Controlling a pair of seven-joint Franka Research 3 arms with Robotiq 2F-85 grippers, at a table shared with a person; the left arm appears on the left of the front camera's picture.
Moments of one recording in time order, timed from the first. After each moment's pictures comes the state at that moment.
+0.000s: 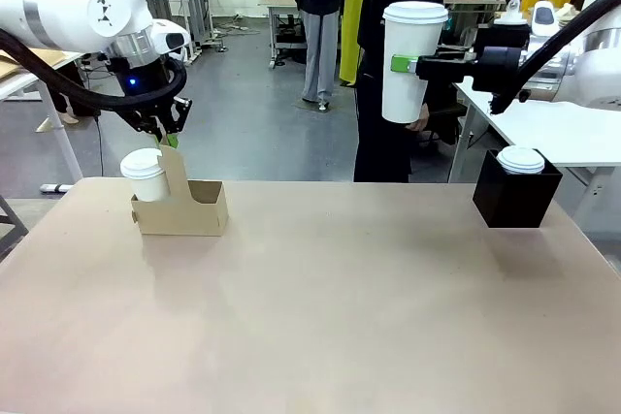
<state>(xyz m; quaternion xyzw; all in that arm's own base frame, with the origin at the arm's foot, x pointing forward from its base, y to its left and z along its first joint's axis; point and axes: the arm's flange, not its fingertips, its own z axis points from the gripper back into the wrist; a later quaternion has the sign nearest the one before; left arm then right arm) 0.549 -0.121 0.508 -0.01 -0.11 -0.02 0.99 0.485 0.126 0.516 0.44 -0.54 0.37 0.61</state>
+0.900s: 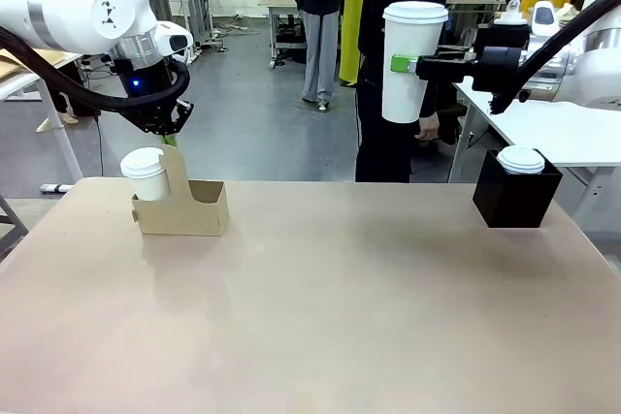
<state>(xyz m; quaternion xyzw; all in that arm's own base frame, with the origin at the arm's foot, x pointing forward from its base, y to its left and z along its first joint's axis) 0.551 -0.124 0.506 -0.01 -0.10 -0.02 0.99 0.485 0.126 0.516 0.44 -0.54 0.37 0.61</state>
